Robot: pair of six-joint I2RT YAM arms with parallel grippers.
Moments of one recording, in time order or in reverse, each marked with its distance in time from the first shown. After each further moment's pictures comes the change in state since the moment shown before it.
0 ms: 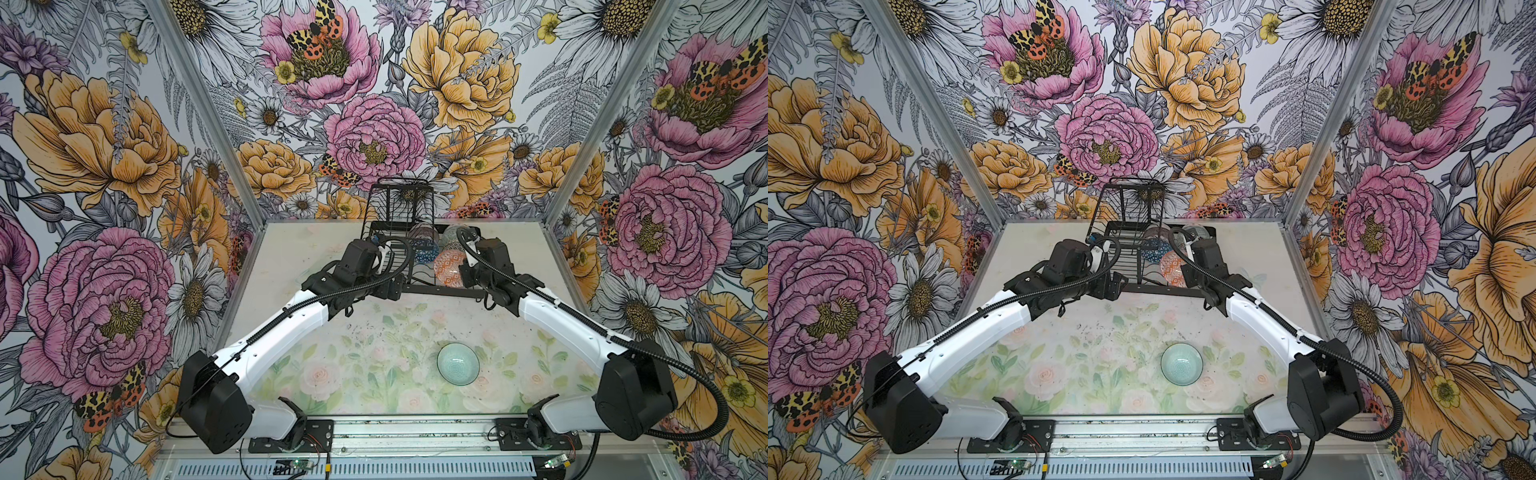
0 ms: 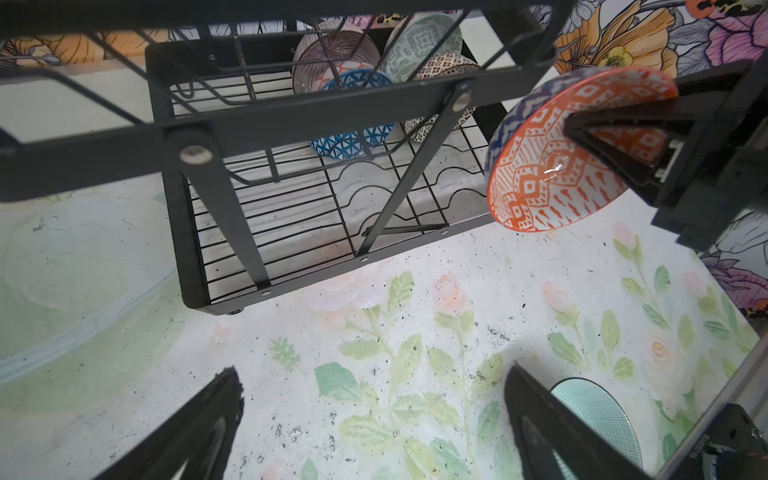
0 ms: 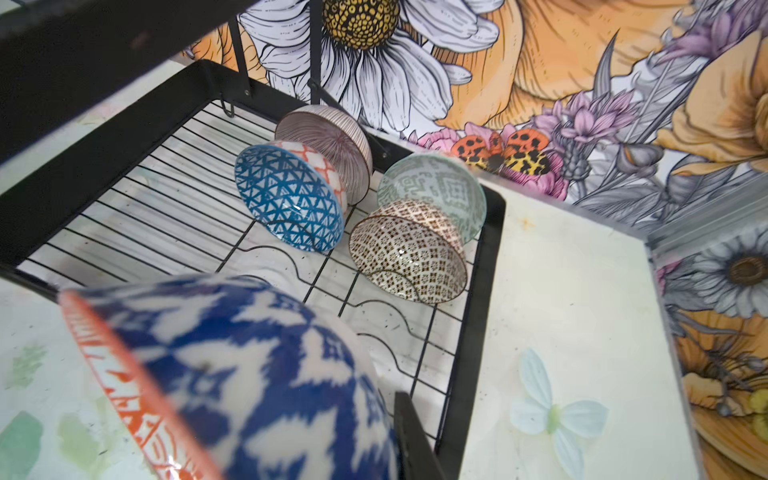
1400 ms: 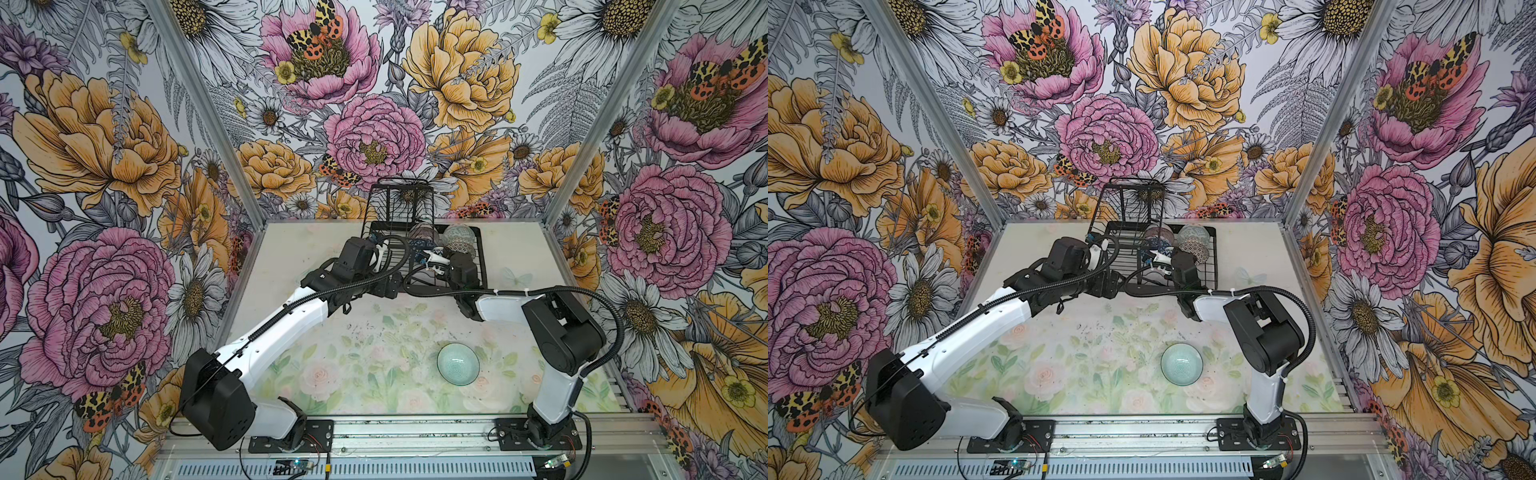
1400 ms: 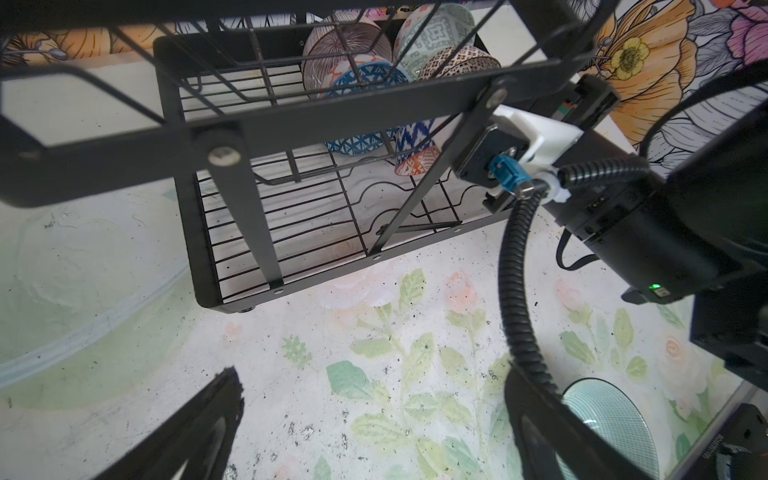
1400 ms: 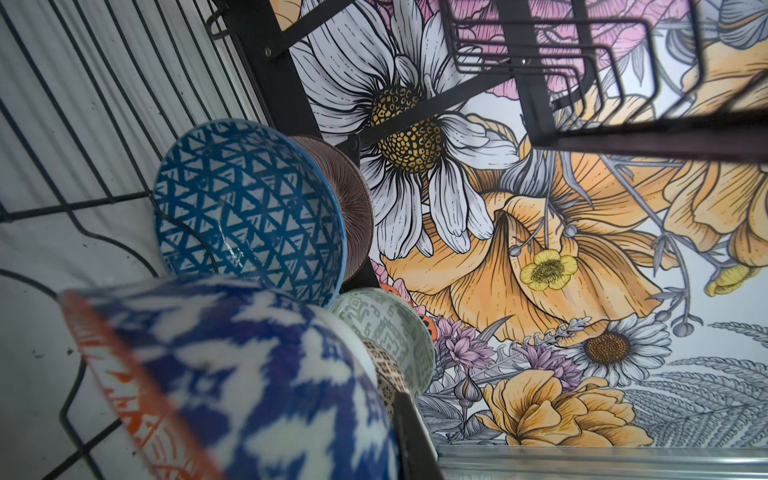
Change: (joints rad) left arm 0.030 0.014 0.010 -0.015 0.021 0.023; right arm 0.068 0.458 -0.081 0.886 0.137 -0.924
